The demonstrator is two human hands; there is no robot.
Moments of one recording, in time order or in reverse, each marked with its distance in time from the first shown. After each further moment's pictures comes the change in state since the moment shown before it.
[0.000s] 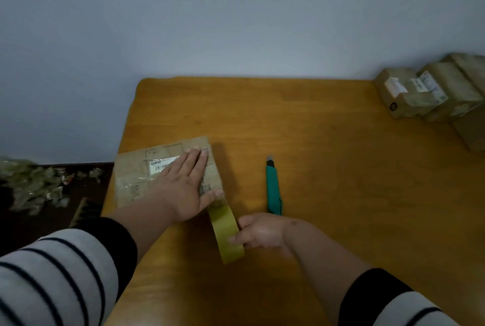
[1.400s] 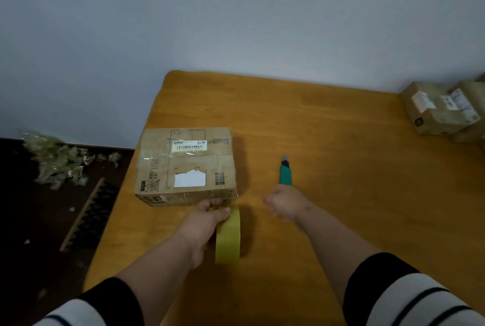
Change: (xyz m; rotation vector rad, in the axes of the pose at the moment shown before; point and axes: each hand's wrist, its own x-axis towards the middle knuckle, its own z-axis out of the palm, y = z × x) left_hand -0.062 0.056 0.053 -1.745 -0.096 -0.632; right_hand 0.025 0.005 -0.032 -0.105 0.518 -0.036
